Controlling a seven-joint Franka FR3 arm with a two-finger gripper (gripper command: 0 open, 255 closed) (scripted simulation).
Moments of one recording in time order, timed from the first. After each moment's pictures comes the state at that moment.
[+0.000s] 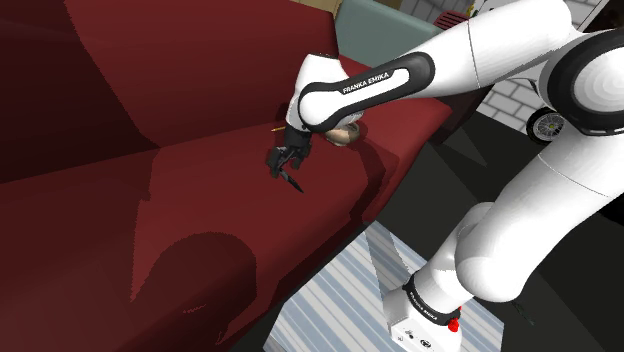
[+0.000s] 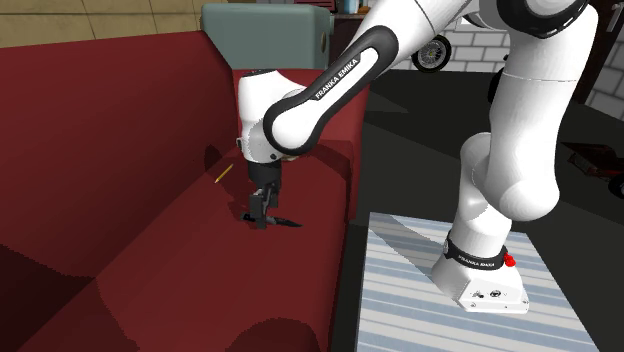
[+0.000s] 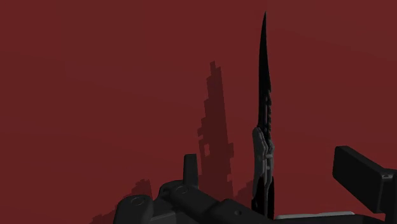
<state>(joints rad) 0.11 -0.01 0.02 -2.34 0.07 2.34 0.04</state>
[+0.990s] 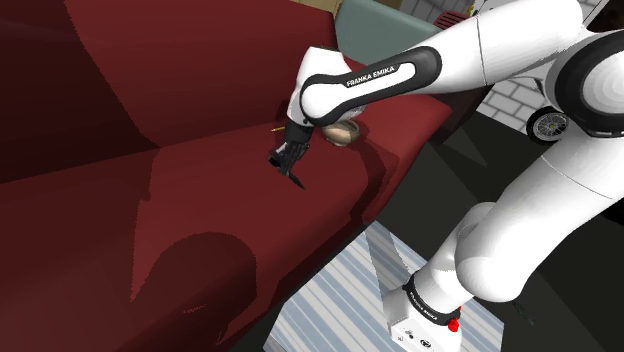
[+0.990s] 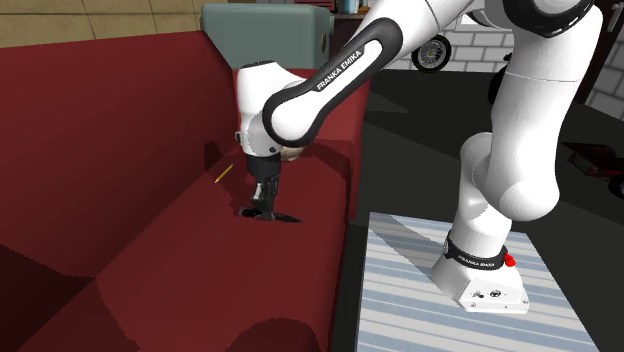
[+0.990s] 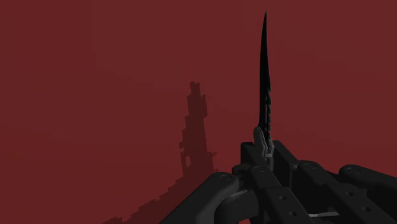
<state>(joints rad) 0.11 -0.03 0.02 -2.32 0.07 2.30 0.05</state>
